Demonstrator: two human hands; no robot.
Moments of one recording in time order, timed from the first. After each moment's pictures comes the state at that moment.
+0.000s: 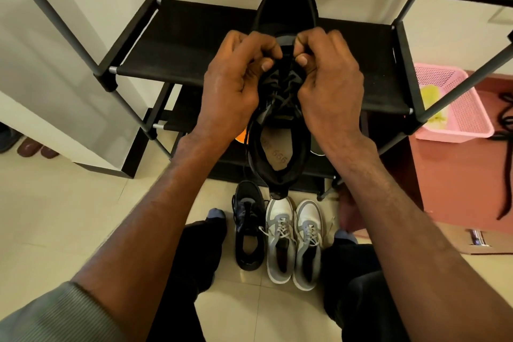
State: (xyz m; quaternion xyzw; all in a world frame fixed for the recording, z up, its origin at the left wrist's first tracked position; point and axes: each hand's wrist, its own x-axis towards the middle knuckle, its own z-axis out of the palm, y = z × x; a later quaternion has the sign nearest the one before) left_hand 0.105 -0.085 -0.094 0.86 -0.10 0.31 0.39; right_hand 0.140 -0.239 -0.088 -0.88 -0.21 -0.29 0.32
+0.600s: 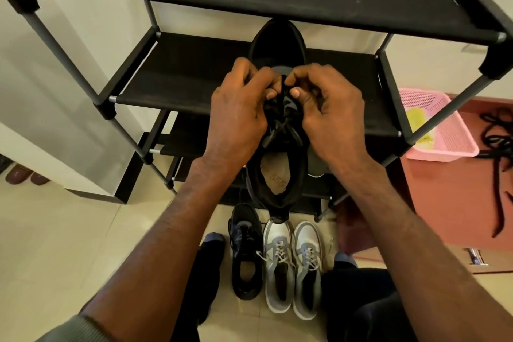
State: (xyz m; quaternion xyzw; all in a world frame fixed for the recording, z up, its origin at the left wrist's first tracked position) left_hand 0.115 -0.093 -0.093 0.89 -0.09 0.33 0.29; right_hand 0.143 -0.256 -0.081 -0.83 -0.26 -0.23 0.43
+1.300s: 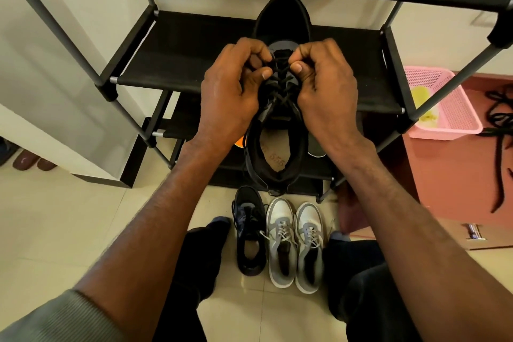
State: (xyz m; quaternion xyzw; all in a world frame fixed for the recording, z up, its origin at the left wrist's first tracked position) left_hand 0.103 -0.081 -0.095 0.85 -0.10 0.31 0.42; right_hand 0.142 -0.242 -0.090 -0.86 -0.21 -0.25 0.40
